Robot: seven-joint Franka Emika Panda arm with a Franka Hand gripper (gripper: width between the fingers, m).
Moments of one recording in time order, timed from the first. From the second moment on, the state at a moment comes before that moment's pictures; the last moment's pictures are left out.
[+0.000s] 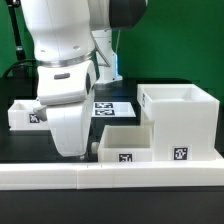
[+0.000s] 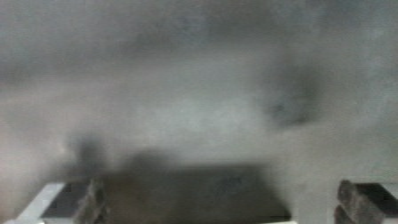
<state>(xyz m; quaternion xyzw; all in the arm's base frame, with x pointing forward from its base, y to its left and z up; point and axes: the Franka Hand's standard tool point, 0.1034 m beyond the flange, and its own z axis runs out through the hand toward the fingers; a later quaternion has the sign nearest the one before) 0.558 -0.044 0.014 -0.74 -0.66 0.00 0.11</state>
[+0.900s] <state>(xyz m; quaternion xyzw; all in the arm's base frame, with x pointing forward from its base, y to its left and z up) 0.570 -0.019 0.023 -0.77 -0.64 0.02 0.10</state>
